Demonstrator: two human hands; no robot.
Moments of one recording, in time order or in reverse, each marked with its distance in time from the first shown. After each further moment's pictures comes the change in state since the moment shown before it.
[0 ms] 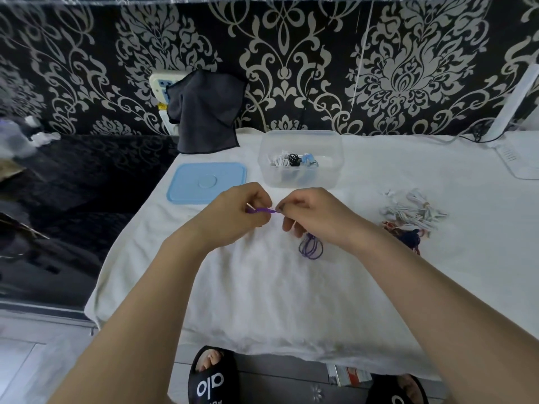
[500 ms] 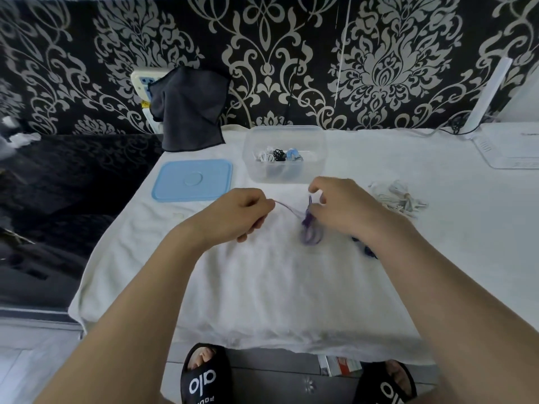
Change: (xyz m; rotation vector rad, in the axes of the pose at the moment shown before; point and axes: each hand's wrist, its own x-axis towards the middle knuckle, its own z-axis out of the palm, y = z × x) left_hand -0.002 0.018 0.019 -0.095 -0.134 -0.063; right_hand -0.017 0.019 -0.042 -0.582 0.199 0.127
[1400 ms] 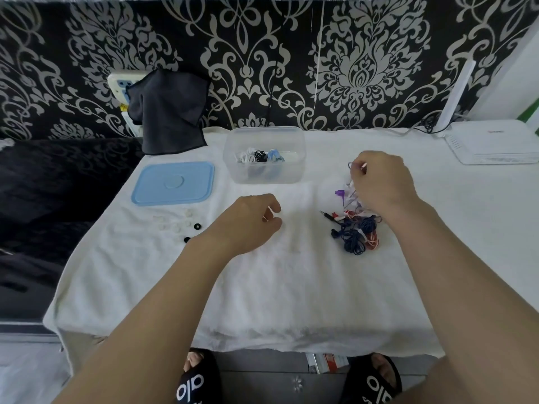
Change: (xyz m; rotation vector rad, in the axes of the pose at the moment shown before) left_hand 0.013 0.016 0.045 0.323 0.063 0.091; right_hand 0.010 0.070 -0.038 -0.021 0.488 0.129
